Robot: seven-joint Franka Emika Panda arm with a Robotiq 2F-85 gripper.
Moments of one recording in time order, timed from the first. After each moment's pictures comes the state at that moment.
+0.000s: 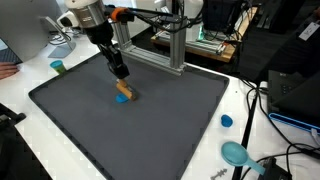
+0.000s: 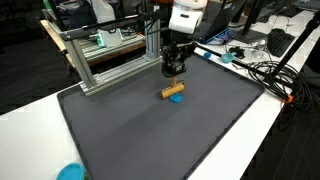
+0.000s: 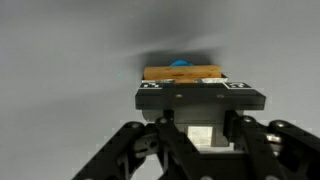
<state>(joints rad) 0.01 0.47 -0.05 -1.71 0.00 2.09 0.19</state>
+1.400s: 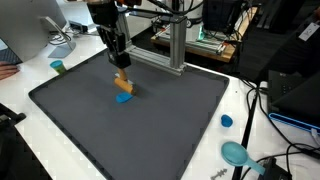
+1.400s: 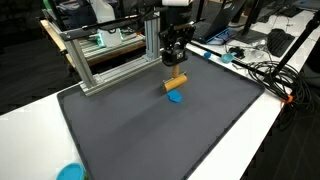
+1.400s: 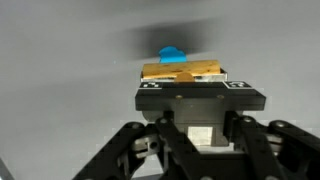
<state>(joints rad) 0.00 0.28 -0.03 -1.92 0.02 2.26 0.15</state>
